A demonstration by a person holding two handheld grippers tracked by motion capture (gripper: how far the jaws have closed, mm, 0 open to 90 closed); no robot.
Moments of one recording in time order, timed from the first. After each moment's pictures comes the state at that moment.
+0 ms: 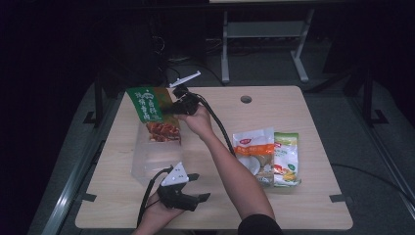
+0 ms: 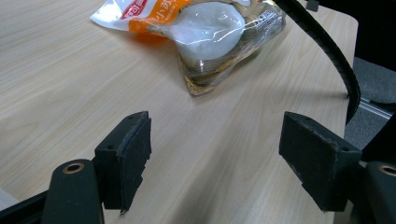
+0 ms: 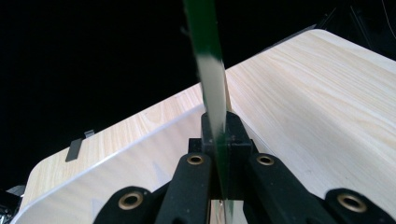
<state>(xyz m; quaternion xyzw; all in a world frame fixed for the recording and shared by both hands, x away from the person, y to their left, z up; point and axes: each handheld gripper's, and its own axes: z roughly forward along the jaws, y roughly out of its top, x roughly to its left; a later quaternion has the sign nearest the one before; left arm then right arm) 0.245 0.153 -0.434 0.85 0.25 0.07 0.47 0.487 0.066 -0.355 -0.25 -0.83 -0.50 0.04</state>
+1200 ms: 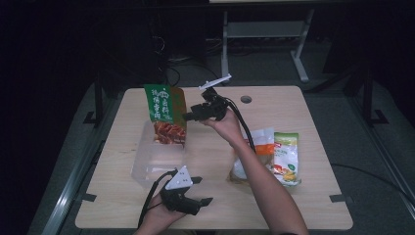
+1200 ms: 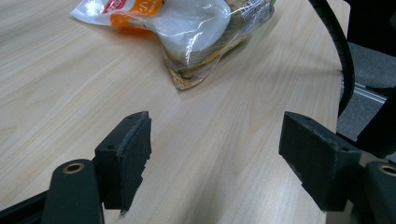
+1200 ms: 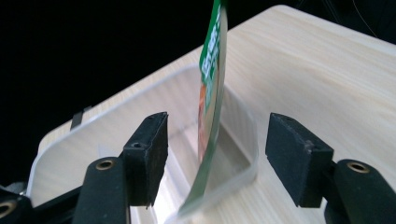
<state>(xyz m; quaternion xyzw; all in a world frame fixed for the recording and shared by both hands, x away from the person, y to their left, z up) 0.240 0.145 -0.437 0.86 0.23 0.06 0.46 0.462 -0.016 -0.350 -0.29 -0.82 -0.49 0.03</state>
